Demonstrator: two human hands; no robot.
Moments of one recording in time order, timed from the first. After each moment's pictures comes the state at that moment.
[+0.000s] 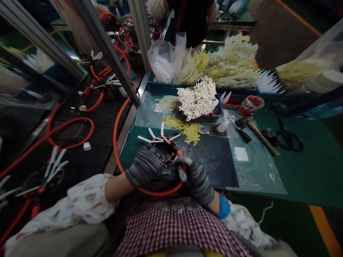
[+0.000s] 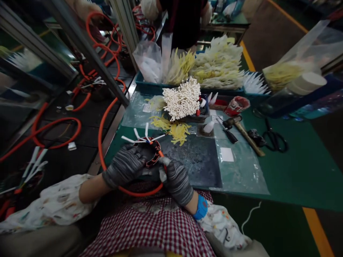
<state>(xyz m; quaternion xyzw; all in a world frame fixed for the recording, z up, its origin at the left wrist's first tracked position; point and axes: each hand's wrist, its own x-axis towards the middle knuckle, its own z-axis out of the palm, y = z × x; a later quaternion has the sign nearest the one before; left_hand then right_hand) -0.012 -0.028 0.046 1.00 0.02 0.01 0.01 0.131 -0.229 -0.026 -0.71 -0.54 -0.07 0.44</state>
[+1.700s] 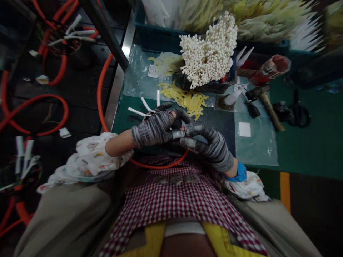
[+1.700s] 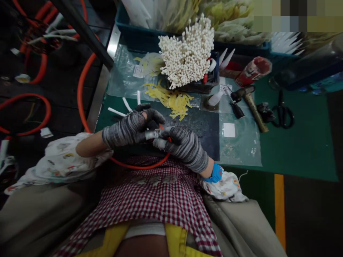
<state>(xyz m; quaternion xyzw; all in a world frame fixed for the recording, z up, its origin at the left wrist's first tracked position) 0.052 -0.014 0.064 0.87 0.02 0.06 0.49 0.184 -0.225 0.054 -0.65 -0.52 0.24 0.49</state>
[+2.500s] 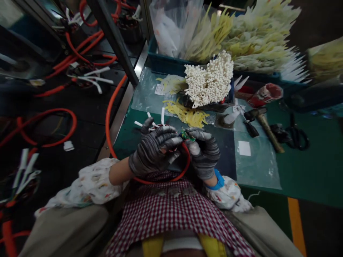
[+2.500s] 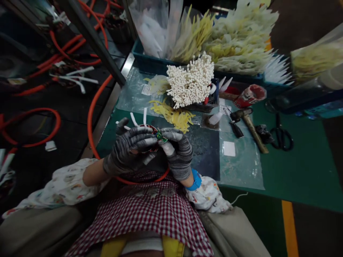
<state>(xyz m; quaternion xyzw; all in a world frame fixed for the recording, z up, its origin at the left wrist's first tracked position) 0.017 -0.043 0.062 0.94 0.03 0.31 0.16 0.156 -0.180 0.025 -0.61 -0.39 0.05 0.69</state>
